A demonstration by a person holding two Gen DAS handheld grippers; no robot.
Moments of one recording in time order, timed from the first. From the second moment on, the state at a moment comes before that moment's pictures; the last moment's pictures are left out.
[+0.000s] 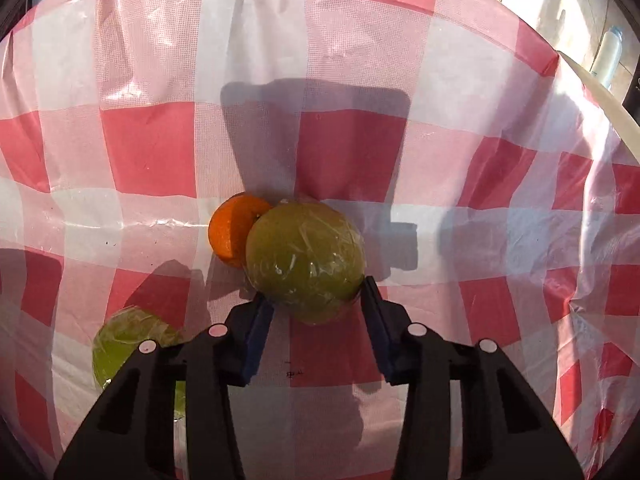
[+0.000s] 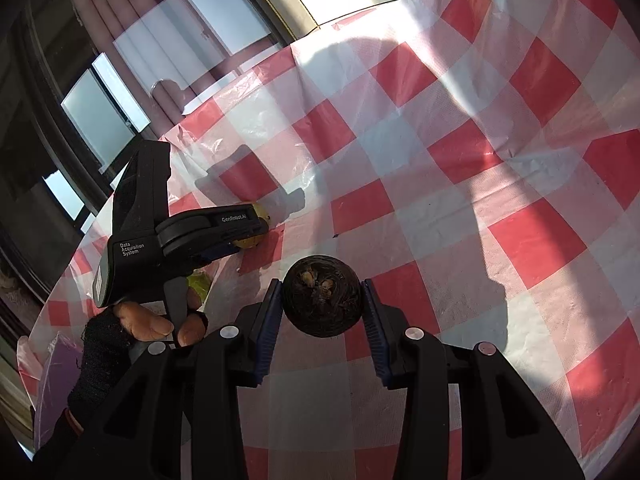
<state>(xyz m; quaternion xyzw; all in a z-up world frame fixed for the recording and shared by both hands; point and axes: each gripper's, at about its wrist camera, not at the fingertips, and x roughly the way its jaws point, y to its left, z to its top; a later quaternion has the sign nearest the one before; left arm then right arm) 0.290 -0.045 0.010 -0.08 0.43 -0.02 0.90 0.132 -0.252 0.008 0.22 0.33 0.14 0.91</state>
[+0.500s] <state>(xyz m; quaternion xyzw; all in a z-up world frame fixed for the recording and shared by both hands) 0.142 -0.026 0.027 -0.09 0.37 -0.10 0.92 0.133 -0.250 0.008 0.22 0.33 0.14 0.91</state>
